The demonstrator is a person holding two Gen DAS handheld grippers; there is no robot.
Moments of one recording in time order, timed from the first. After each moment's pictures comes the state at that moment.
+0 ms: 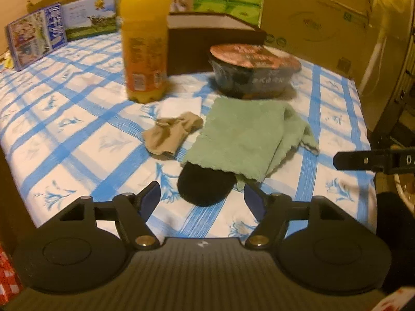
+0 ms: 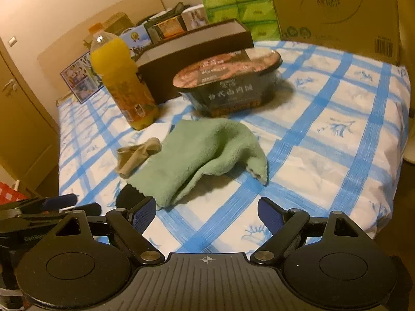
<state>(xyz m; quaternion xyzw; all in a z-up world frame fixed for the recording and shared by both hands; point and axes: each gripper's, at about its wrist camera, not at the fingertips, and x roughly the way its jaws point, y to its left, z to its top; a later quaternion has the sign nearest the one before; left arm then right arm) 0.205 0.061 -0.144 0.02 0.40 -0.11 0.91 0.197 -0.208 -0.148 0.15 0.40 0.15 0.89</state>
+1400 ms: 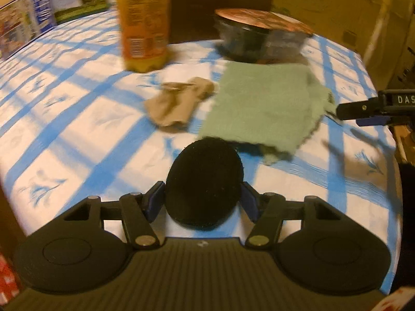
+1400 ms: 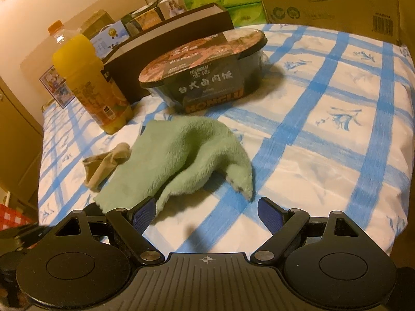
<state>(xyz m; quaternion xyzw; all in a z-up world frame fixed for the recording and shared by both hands) 0.225 0.086 -0.185 0.03 0.44 -0.11 0.89 0.250 -0.217 -0.187 0.17 0.42 0.13 0.88</state>
